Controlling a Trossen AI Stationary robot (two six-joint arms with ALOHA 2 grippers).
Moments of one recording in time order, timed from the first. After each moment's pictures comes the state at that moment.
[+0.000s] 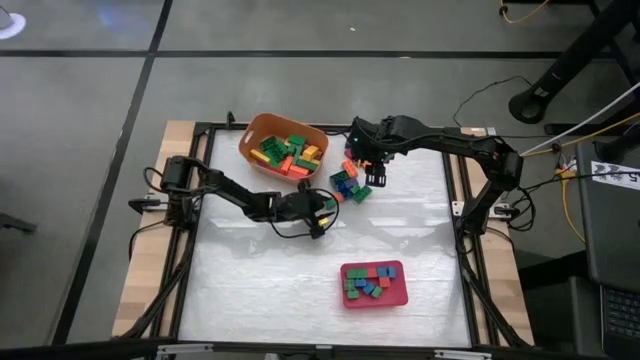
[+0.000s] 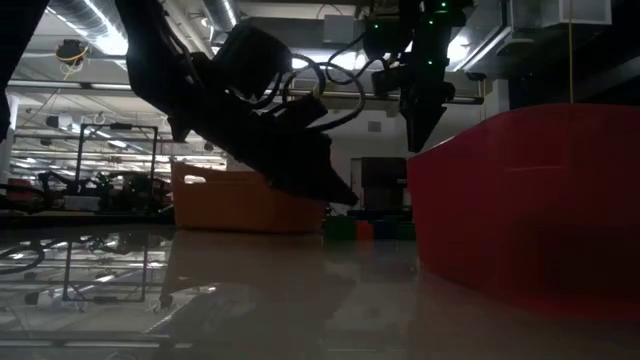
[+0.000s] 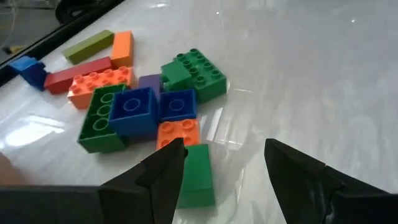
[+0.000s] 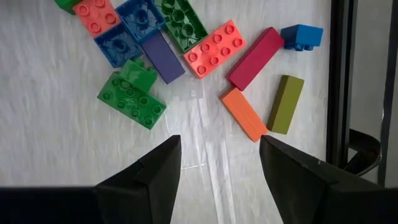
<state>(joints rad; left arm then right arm) 0.00 1.91 0.79 0.64 -0.35 -0.06 -0.37 1.72 1.51 -1.13 0.14 -0.29</state>
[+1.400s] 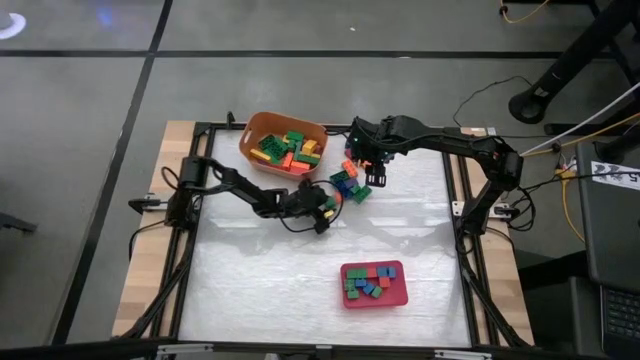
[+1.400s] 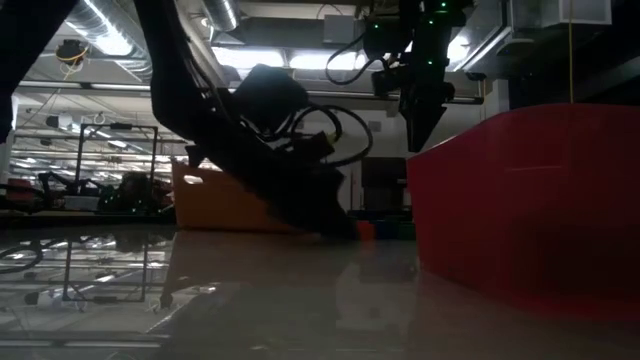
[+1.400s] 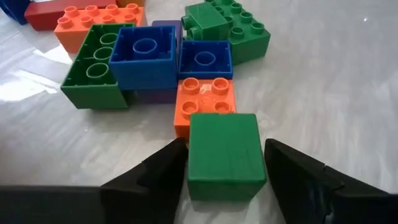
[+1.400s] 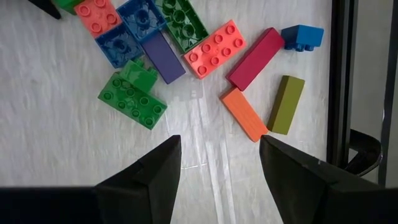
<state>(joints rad) 0.07 2.05 0.85 0.61 -0.30 -0.20 -0.37 1.72 1.51 -1.13 0.14 -0.29</state>
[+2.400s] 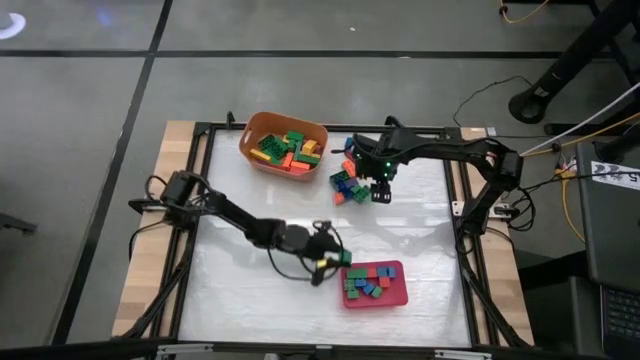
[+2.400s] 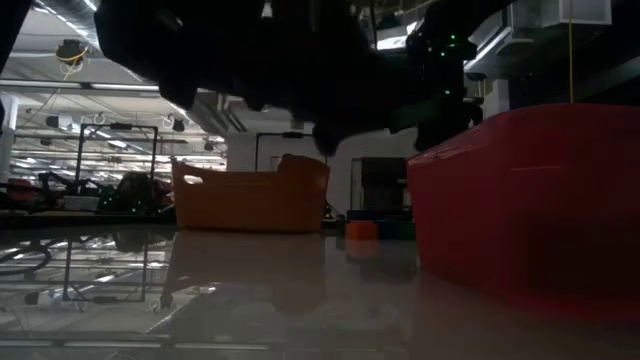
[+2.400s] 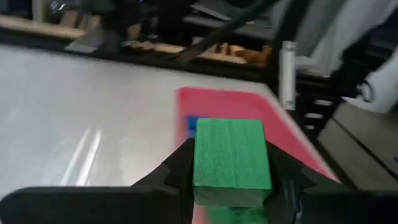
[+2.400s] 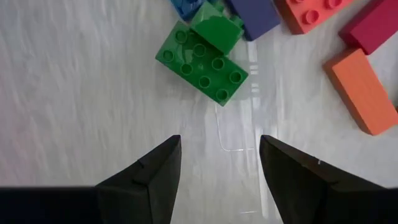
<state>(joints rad) -0.27 1.98 0.95 0.82 -0.10 -0.24 -0.37 1.72 1.28 -1.04 -0.07 -0.26</state>
